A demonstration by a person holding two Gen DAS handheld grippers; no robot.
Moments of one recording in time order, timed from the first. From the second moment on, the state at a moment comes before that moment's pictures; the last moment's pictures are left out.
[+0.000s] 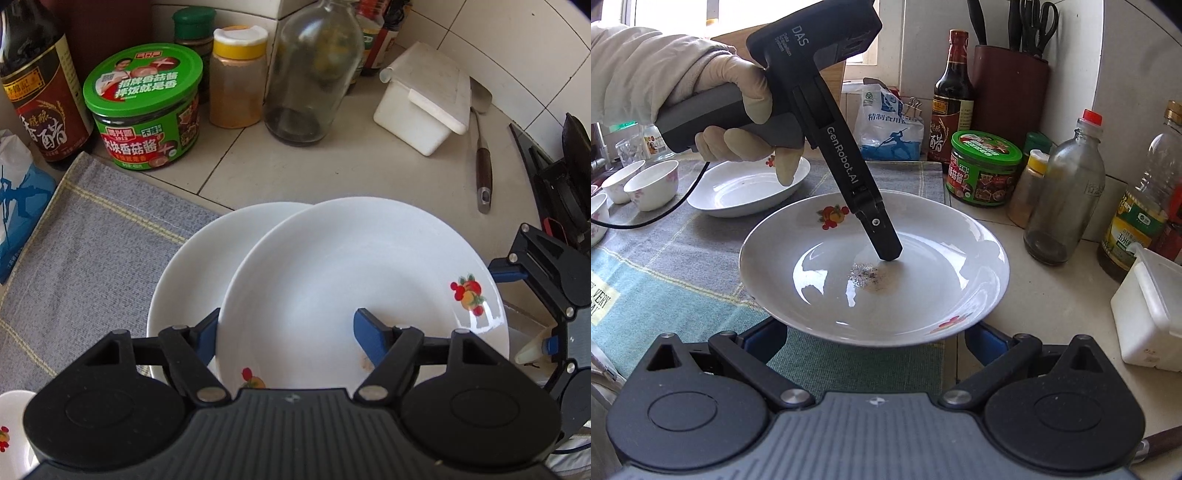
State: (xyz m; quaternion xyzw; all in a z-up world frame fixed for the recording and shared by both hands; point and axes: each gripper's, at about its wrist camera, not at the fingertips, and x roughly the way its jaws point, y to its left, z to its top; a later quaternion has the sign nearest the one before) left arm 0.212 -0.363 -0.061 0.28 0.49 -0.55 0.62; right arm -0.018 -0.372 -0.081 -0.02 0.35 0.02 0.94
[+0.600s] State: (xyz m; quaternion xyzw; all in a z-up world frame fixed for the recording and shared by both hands) left arm 0.215 -0.365 -0.072 0.28 0.49 -0.53 0.63; right arm -0.015 -0.373 -0.077 -0.01 0.34 0.02 0.94
